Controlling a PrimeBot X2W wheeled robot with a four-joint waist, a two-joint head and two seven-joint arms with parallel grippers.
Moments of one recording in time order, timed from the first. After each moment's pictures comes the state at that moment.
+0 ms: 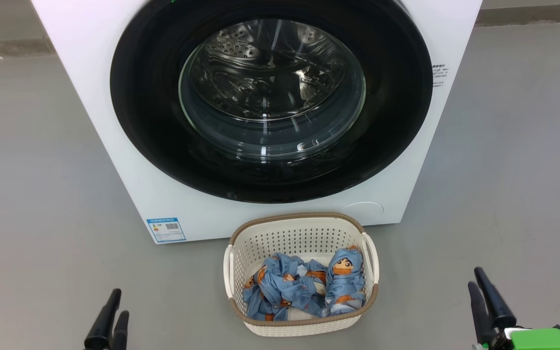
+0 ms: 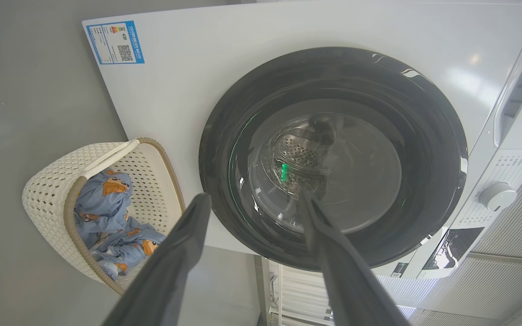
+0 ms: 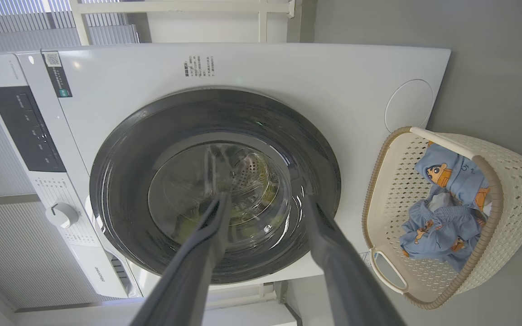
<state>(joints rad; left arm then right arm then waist) -0.02 0.01 0.07 0.31 -1.62 -0.13 0.11 -0.03 -0.03 -0.14 0.33 1.61 0.13 0.10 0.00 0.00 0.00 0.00</state>
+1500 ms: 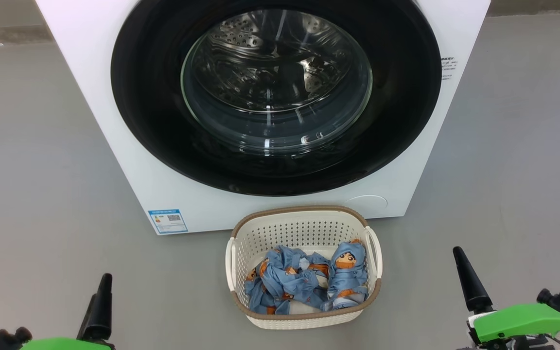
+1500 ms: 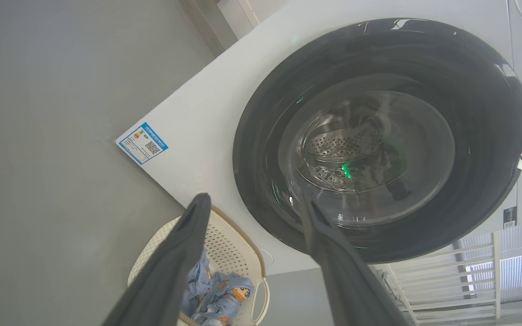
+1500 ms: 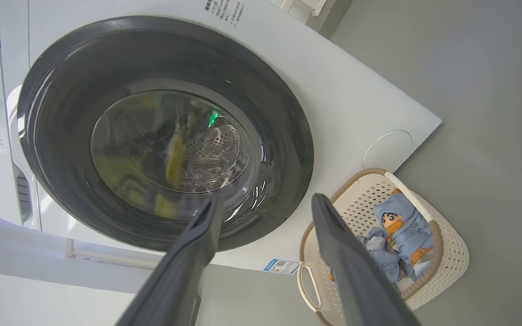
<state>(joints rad) -0.02 0.07 0.03 0.23 -1.16 -0.13 -0.02 -0.08 -0.07 -0.04 0.34 1.20 0.13 -0.02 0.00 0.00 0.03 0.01</state>
